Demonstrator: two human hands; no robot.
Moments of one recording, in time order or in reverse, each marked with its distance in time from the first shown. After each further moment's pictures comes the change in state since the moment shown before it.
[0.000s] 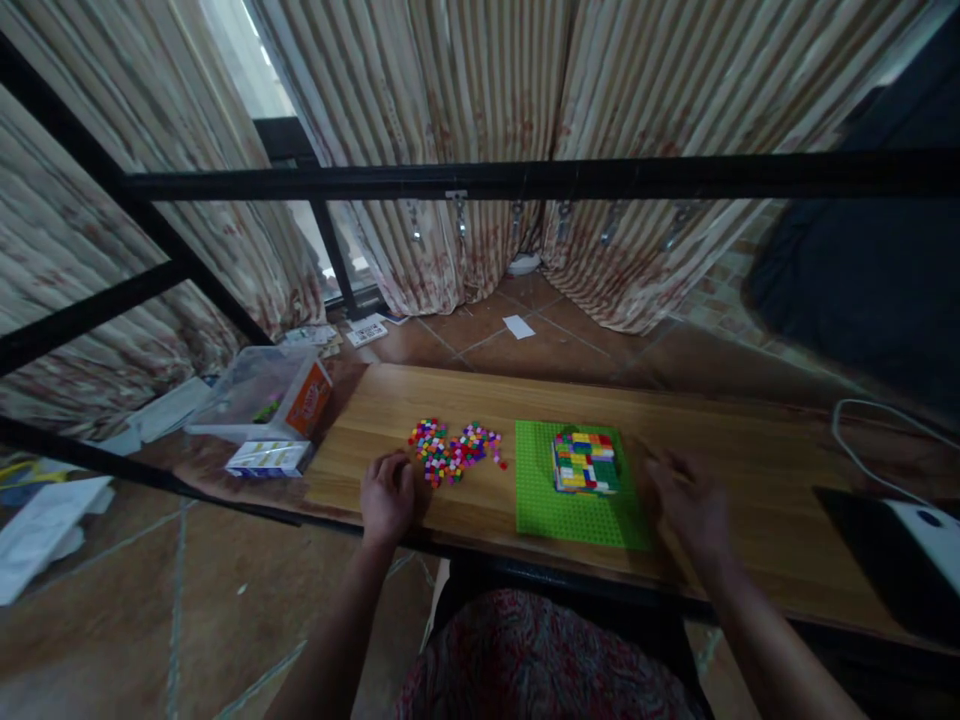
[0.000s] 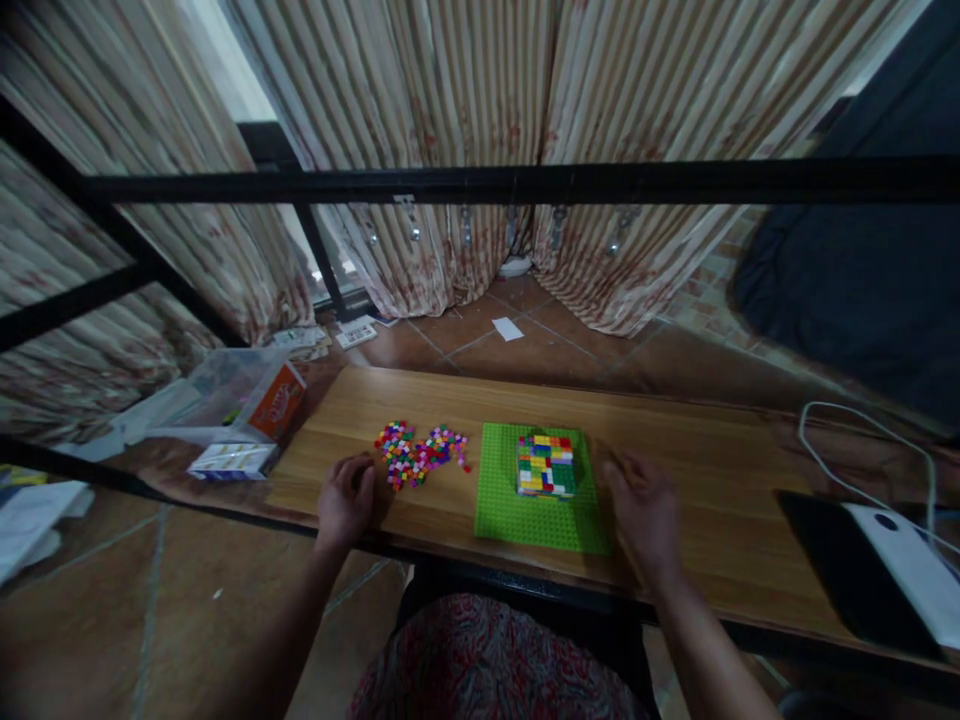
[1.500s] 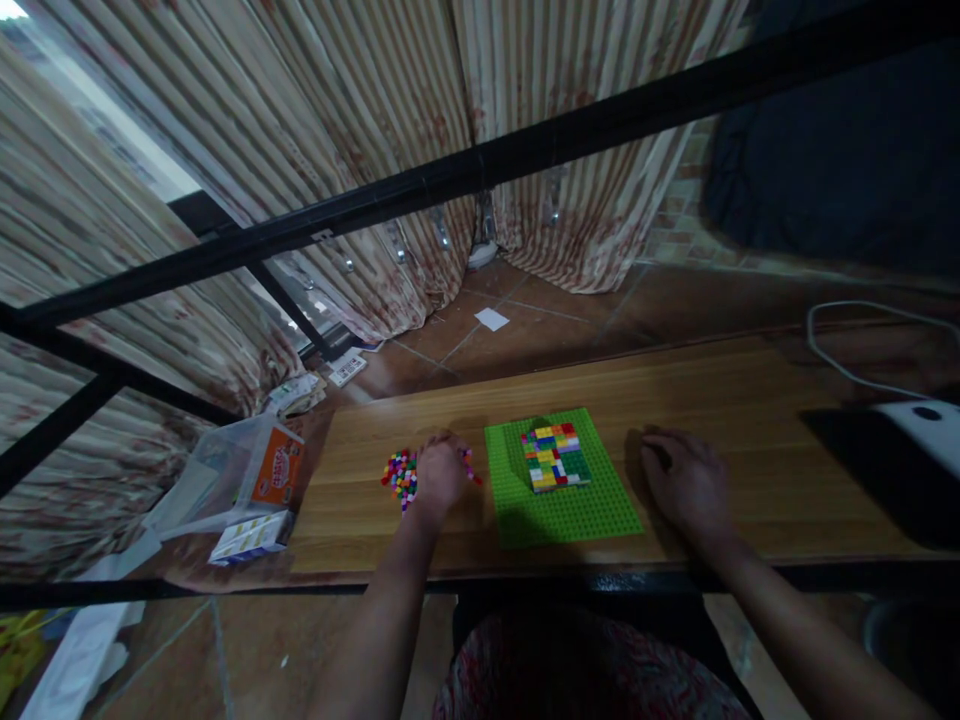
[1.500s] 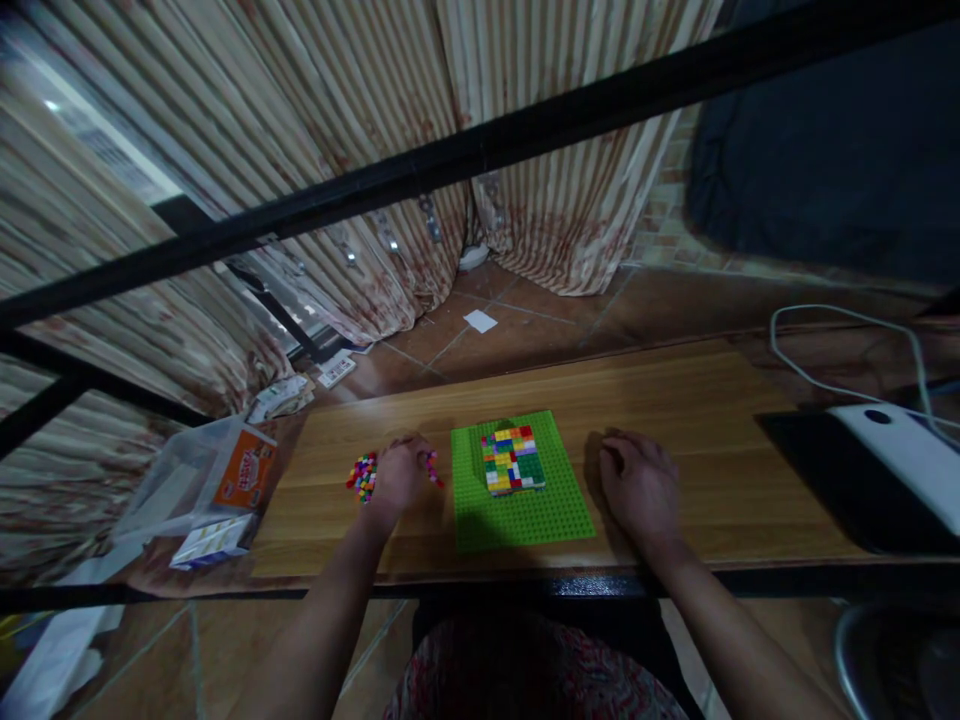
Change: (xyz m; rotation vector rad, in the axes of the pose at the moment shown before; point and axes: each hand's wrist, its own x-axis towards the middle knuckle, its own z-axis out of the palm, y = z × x) left_hand 0.071 0.130 0.061 0.404 -0.577 0.323; right_hand 0.000 0.040 -0.007 -0.415 0.041 -0.291
